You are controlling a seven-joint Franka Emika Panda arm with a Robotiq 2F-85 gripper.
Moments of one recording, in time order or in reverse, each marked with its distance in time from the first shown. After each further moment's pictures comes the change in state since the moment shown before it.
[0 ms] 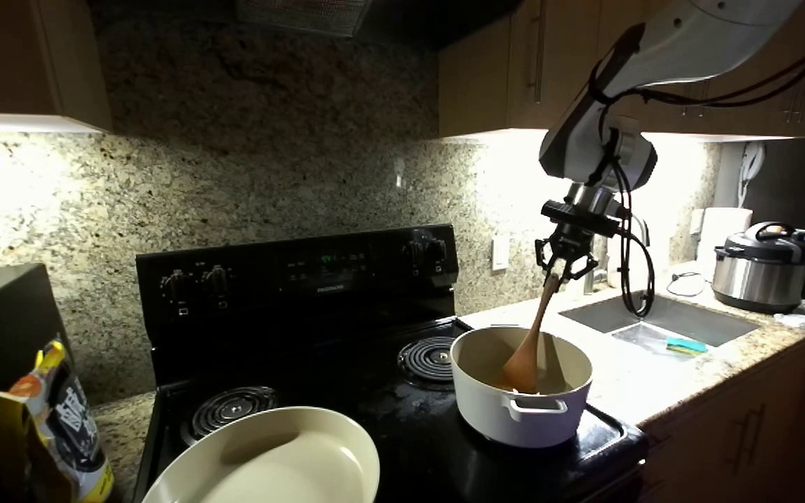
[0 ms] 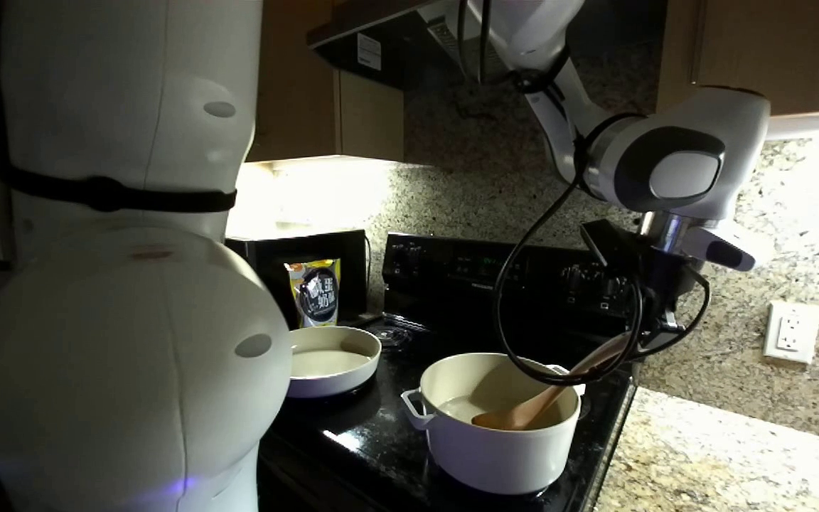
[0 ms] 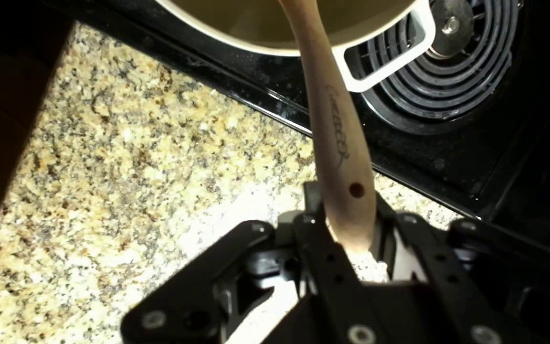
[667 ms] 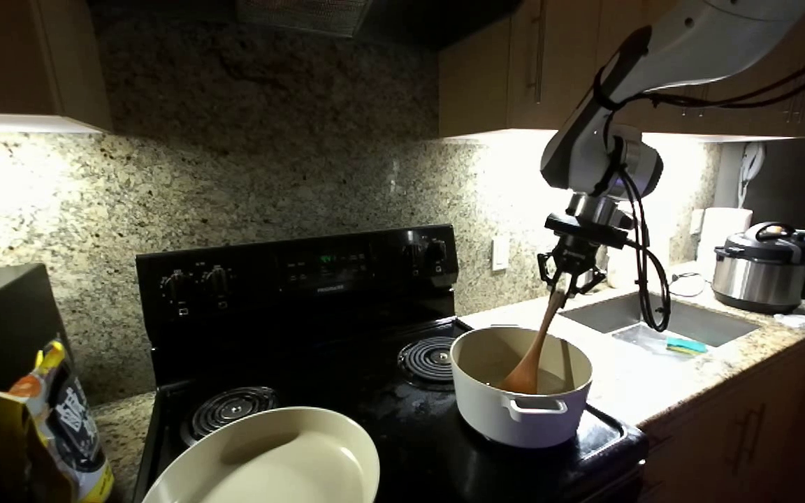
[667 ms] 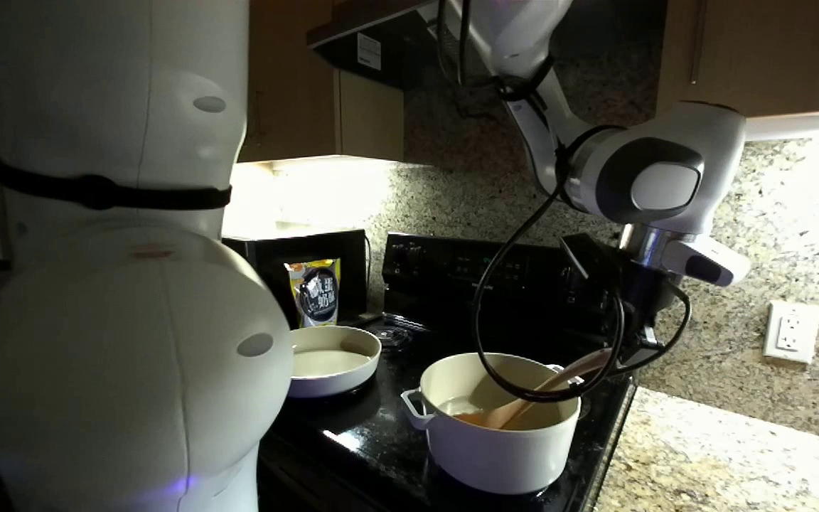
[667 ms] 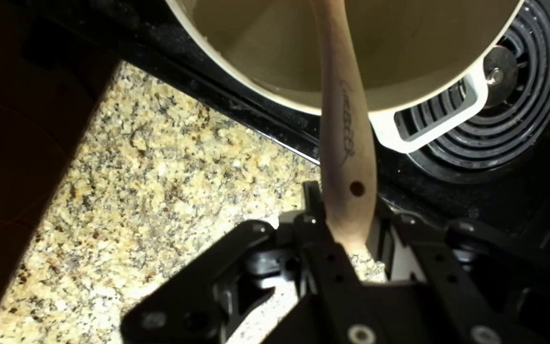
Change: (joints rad) arm 0.007 -0.044 0.014 -0.096 -0.047 0.000 -0.006
